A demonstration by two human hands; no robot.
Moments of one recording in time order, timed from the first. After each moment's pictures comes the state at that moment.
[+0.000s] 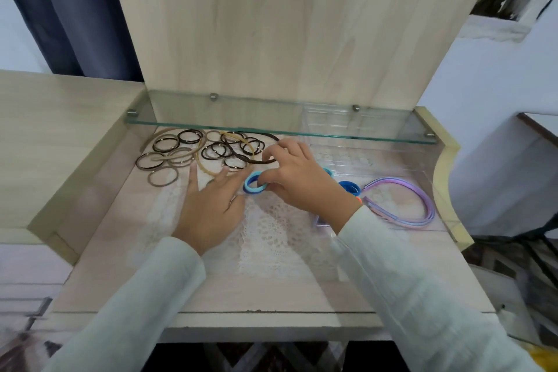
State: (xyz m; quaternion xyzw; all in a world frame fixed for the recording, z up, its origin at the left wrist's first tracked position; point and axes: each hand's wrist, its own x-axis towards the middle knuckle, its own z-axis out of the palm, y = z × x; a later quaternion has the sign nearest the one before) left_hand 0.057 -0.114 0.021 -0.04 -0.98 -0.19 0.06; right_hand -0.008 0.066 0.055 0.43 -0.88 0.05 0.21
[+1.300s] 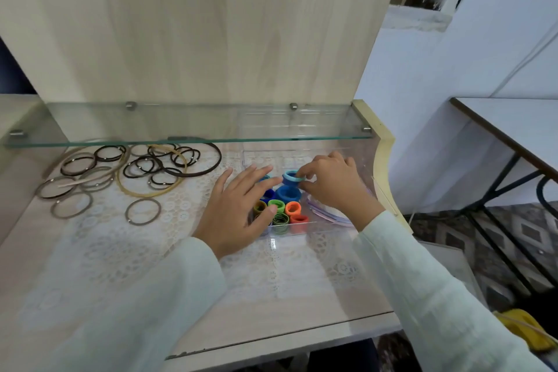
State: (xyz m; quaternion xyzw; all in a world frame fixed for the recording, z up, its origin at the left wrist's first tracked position) left_hand 0.002 0.001 -0.003 -0.27 -0.93 -0.22 0.15; right_hand -0.032 0.211 0.062 0.09 -1.00 0.01 0.03
